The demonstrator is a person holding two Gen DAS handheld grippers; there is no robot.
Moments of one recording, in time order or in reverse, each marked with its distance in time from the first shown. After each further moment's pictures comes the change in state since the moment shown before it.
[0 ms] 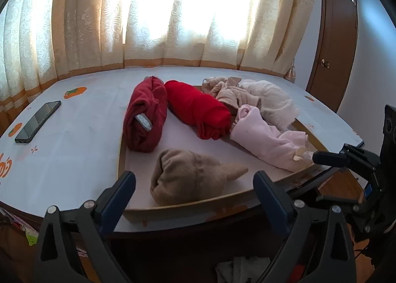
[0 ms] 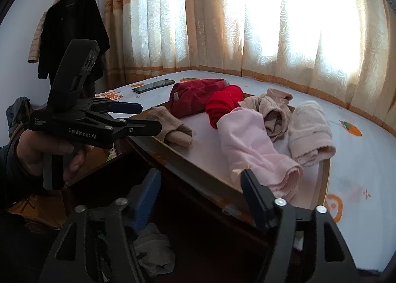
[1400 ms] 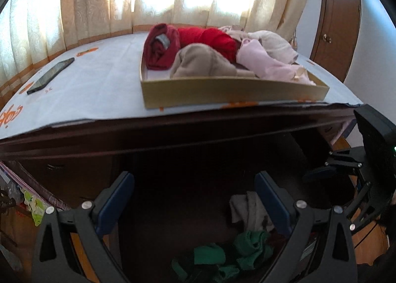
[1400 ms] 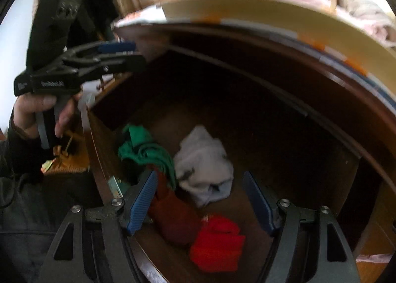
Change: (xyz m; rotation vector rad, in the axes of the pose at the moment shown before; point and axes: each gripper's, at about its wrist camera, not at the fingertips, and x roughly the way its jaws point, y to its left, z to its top) left arm -0.022 0.011 -0.087 0.012 0.142 0.033; right arm 0.045 0.038 -0.083 0.066 0.461 0.214
